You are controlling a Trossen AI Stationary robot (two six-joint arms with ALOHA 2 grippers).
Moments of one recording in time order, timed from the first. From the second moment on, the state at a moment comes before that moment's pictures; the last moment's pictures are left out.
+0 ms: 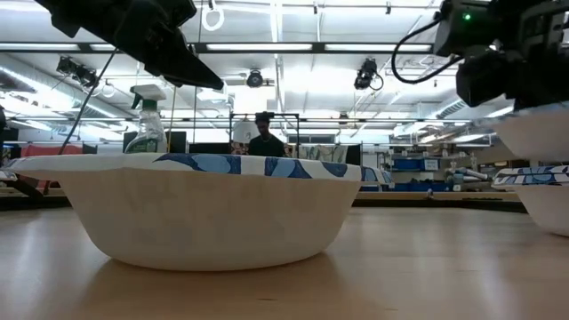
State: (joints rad) left arm -0.05 1.02 0.60 -0.01 -0.22 0.08; right arm -0.09 1.05 0.67 -0.97 -0.59 0.49
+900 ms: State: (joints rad) left arm -0.05 1.02 0.60 -0.01 -0.22 0.07; right arm -0.09 1.11 0.92 -0.99 -0.34 0.55
